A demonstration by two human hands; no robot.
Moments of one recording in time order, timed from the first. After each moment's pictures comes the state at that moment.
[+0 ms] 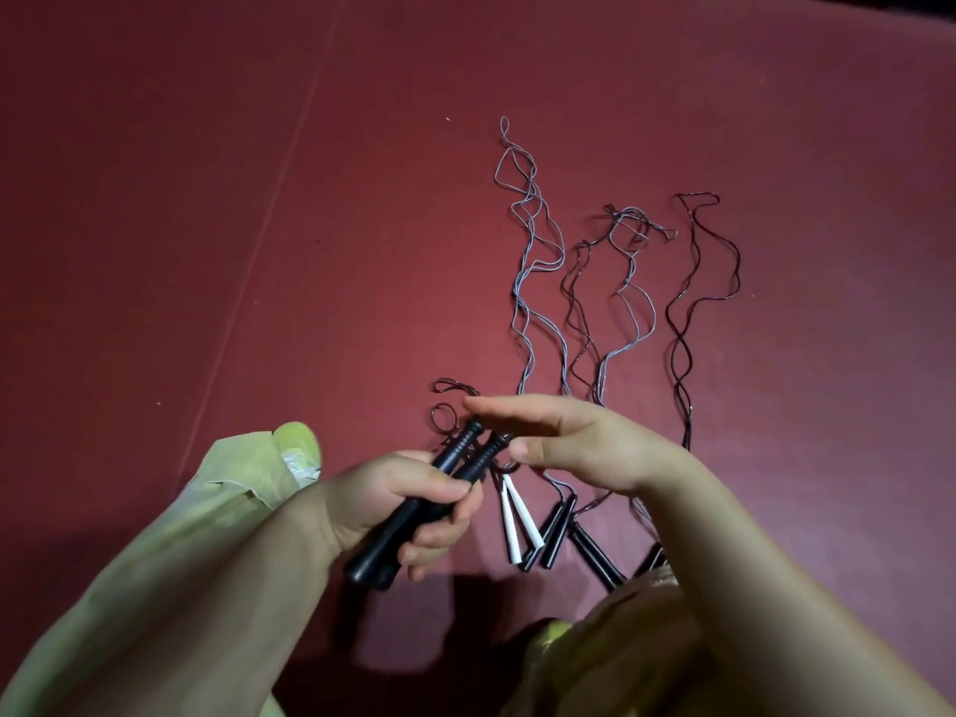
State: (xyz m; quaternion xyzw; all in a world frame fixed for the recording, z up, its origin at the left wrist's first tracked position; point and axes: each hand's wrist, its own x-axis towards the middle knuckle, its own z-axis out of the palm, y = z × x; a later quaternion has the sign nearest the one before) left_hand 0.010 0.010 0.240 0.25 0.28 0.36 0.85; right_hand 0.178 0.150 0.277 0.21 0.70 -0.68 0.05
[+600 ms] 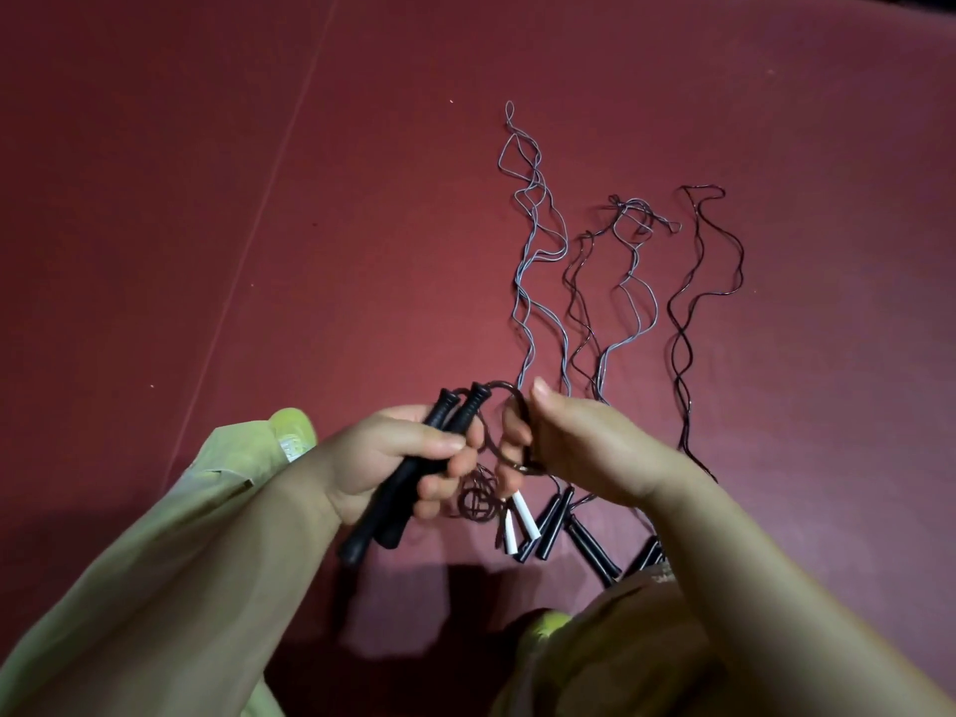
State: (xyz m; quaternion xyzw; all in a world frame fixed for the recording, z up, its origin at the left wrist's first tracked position) left_hand 0.006 0.018 0.254 0.15 0.38 0.48 0.78; right_hand 0.173 0.140 0.269 0.24 0.54 -0.81 0.05
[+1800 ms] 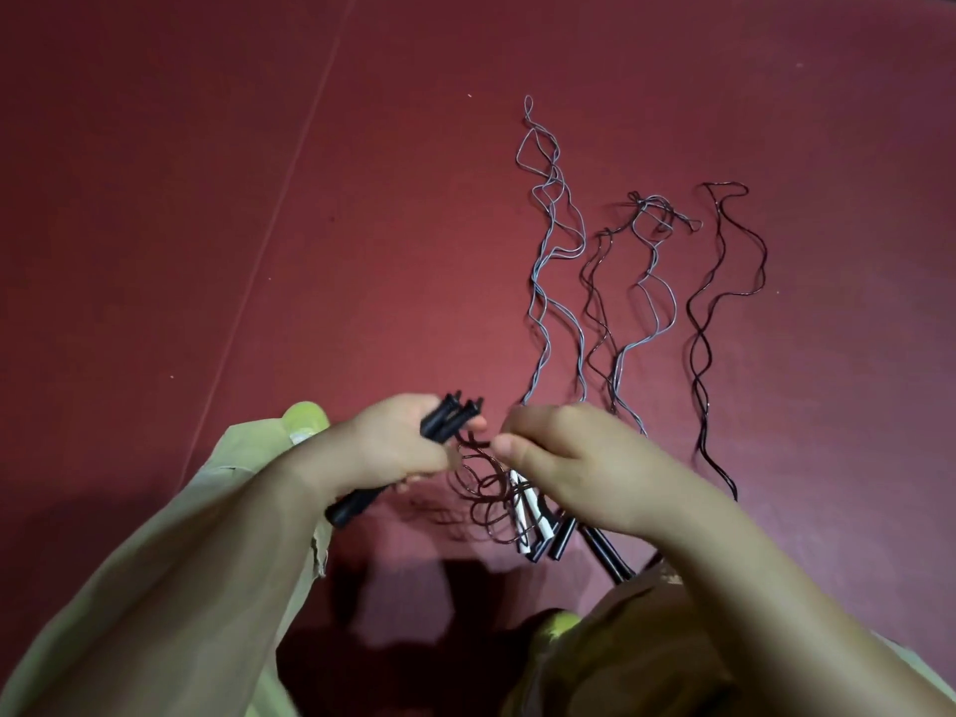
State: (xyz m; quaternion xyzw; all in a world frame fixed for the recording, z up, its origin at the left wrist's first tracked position) left_hand -0.015 0.020 0.239 0.37 0.65 0.31 0.59; right_hand 0.159 0.114 0.304 0.24 0.90 -0.36 0.08
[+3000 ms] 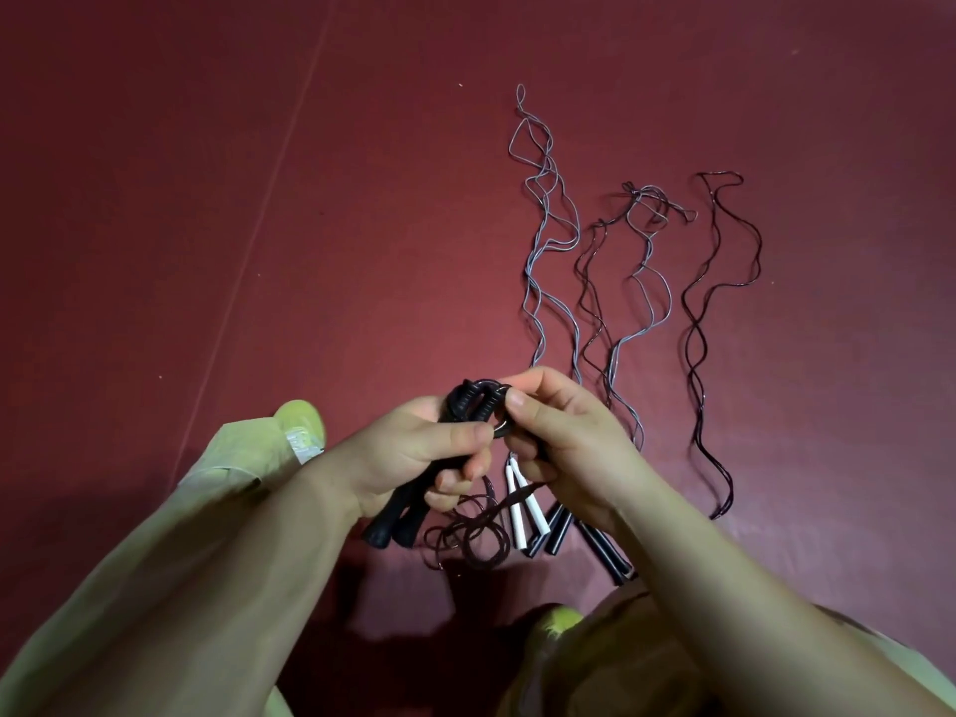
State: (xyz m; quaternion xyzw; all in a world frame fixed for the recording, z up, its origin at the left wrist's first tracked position) left_hand 0.007 0.026 0.245 0.20 0.40 0.47 0.76; right_hand 0.153 0.116 0.258 0.36 0.48 -0.79 -0.14
